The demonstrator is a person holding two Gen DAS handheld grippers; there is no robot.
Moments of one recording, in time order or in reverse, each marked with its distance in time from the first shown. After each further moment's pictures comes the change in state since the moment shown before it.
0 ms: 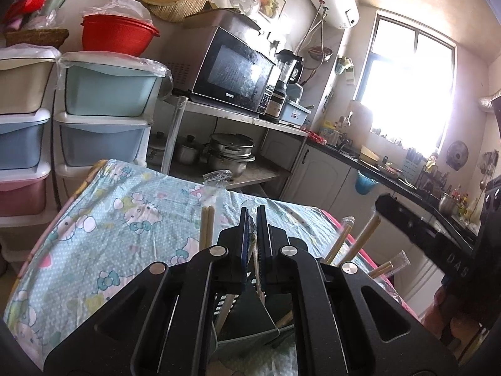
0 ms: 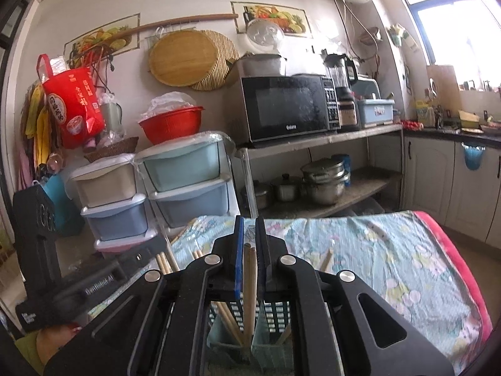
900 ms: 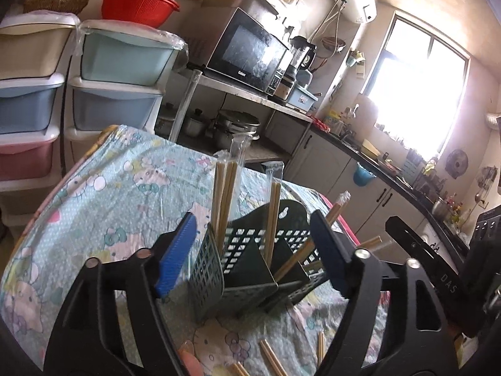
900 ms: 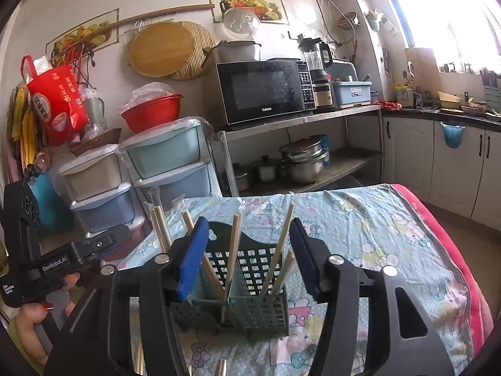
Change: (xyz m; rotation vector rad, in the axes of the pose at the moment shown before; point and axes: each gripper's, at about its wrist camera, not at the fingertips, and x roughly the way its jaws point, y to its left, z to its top) left arm -0.027 0.011 -0.015 -0.101 0.103 -0.003; right arm -0.035 -0.017 -0.028 0.051 0.058 -0.080
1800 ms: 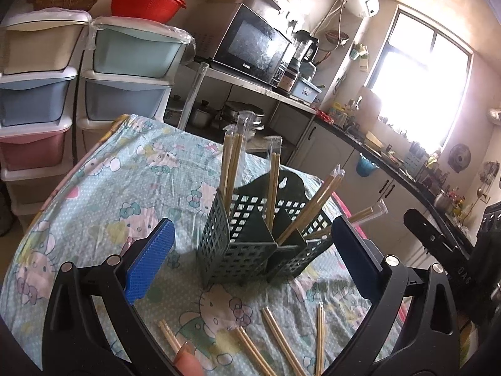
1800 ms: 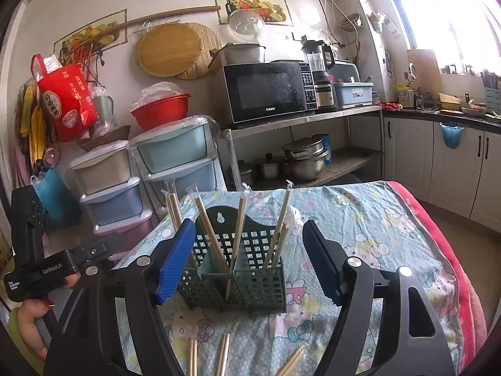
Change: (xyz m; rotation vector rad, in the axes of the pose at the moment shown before) left arm -0.035 -0.007 -0.025 0.005 0.035 0.034; right arm -0.043 0.001 -0.008 -0.016 0.011 0.023
